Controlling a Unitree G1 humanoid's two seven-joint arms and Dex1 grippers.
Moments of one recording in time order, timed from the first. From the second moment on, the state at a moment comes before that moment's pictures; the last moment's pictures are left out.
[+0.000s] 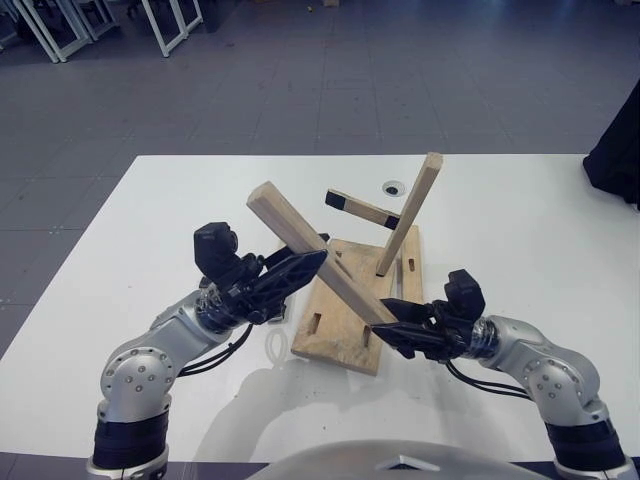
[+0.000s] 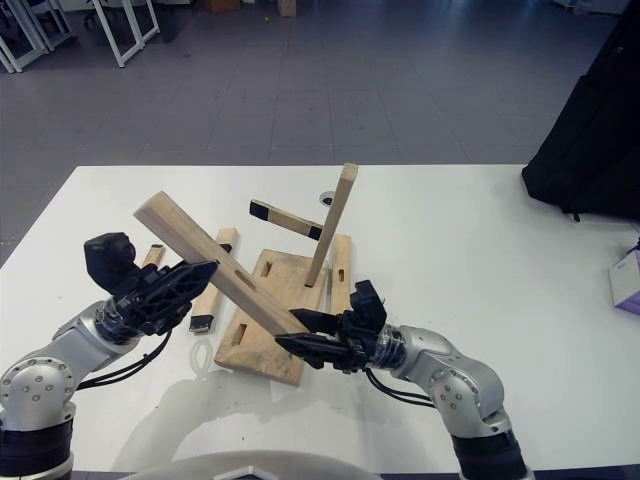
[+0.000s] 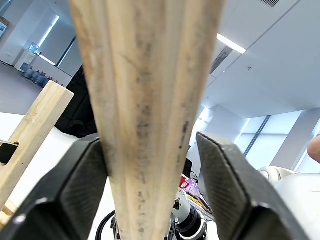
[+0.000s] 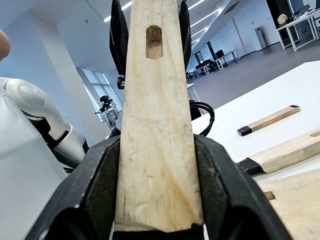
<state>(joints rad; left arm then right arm) 0.04 0.46 0.17 -0.48 -1.42 0.74 -0.76 0.04 -0.41 0.09 -0.41 0.92 0.68 1.07</state>
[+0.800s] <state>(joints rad) -0.06 0.49 0.36 -0.36 -1.25 0.61 -0.71 -0.06 -0.46 0.17 -0.34 0.61 0.63 0.82</state>
